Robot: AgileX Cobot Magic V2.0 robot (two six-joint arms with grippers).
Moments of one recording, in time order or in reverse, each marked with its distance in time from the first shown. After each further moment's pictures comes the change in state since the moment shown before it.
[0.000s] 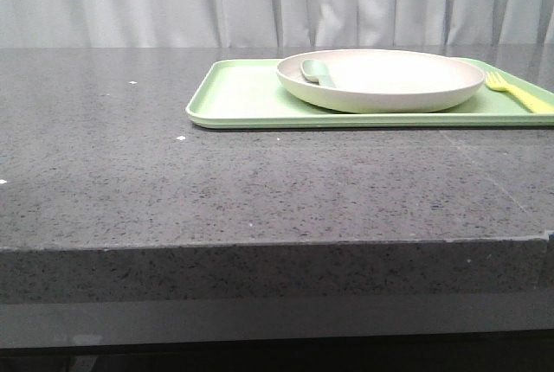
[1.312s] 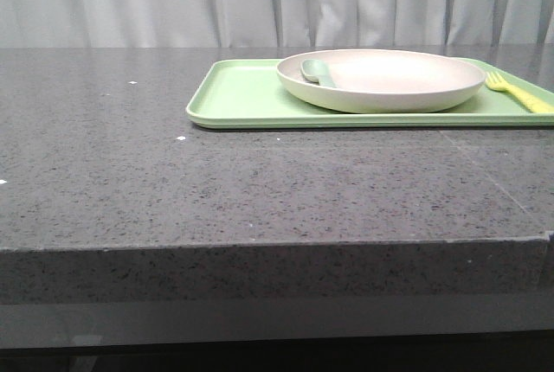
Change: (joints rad) left arm 0.323 -0.666 0.797 0.020 -0.816 0.002; right arm 0.000 -0.080 0.054 -0.001 -0.050 0.001
